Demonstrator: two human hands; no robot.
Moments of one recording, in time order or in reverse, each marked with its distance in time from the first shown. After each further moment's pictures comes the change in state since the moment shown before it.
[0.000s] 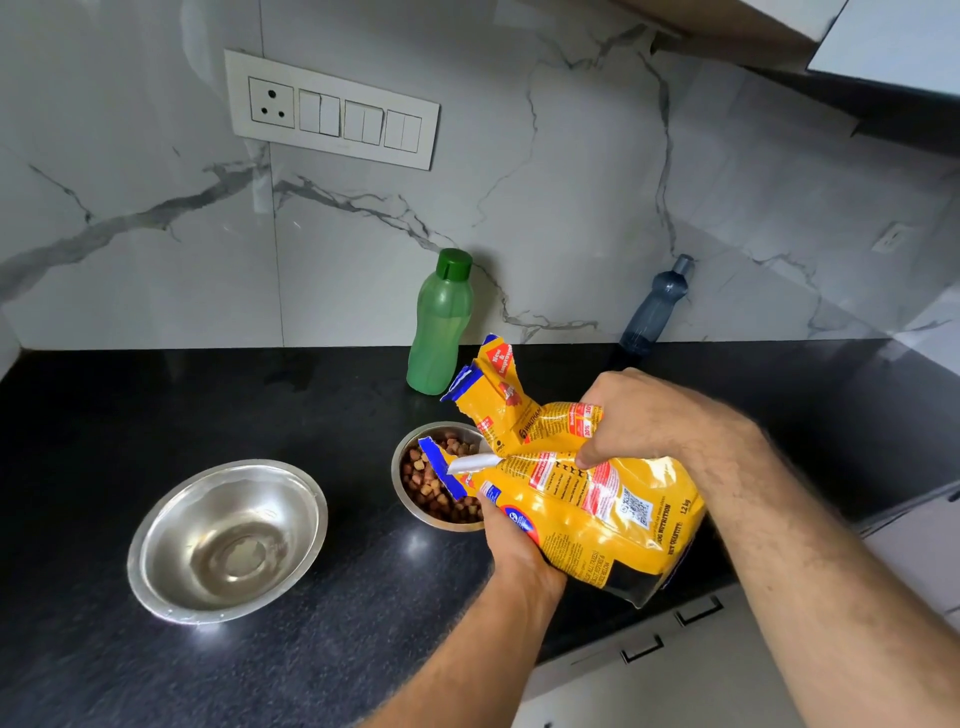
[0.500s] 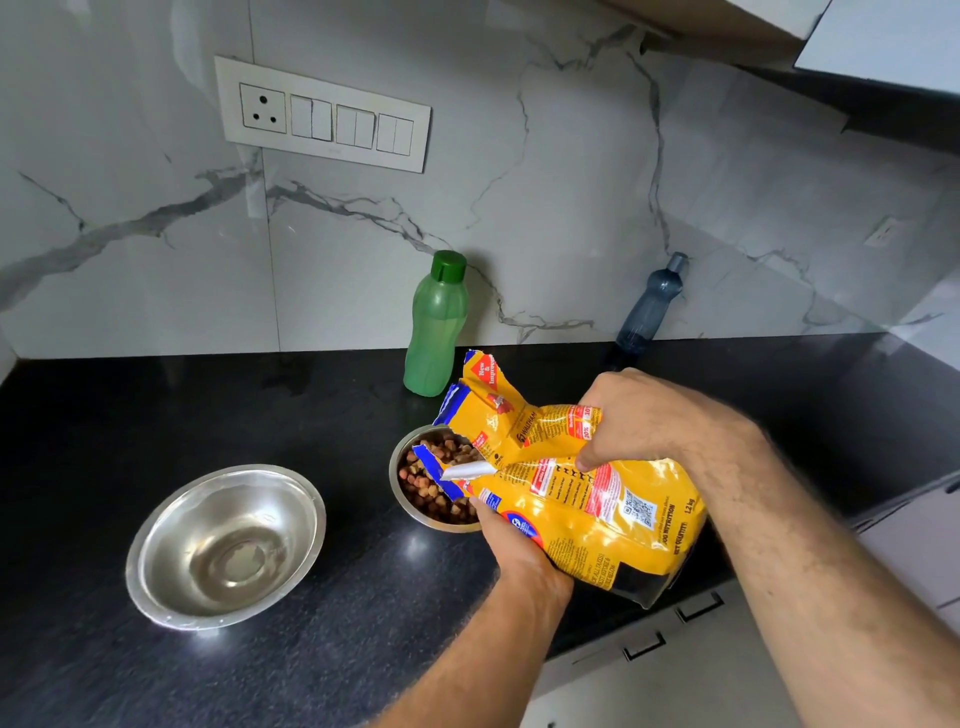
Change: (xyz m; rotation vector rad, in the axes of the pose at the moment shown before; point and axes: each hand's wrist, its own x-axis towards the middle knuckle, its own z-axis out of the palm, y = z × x) left_hand -0.002 -0.009 0.000 -0.033 -0.045 0.039; right_hand -0.006 0.001 -0.002 -0.012 -0.011 -0.012
